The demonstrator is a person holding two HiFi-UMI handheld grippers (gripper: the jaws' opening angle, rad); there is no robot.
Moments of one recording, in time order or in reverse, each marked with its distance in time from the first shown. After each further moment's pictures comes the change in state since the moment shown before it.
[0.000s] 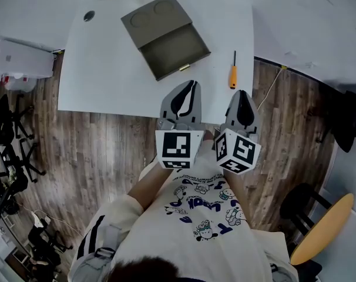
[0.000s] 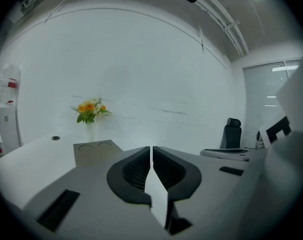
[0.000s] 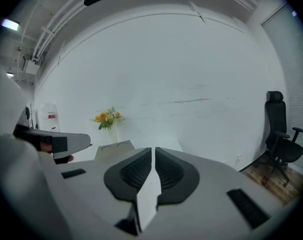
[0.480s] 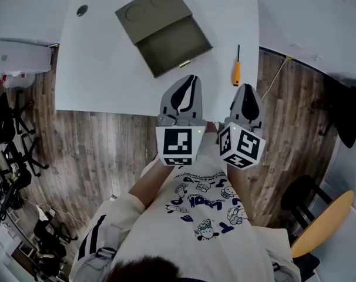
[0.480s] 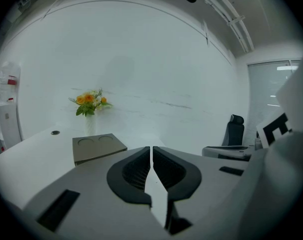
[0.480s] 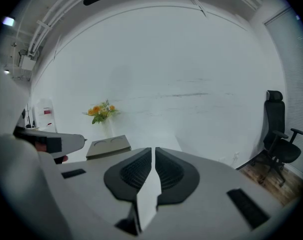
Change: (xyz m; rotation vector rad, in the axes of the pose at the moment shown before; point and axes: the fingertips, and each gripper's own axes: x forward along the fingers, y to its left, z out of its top) left arm 0.026 0.009 -0.016 -0.011 0.060 0.021; right arm 0.028 -0.014 -0.011 -0.009 0.051 -0.027
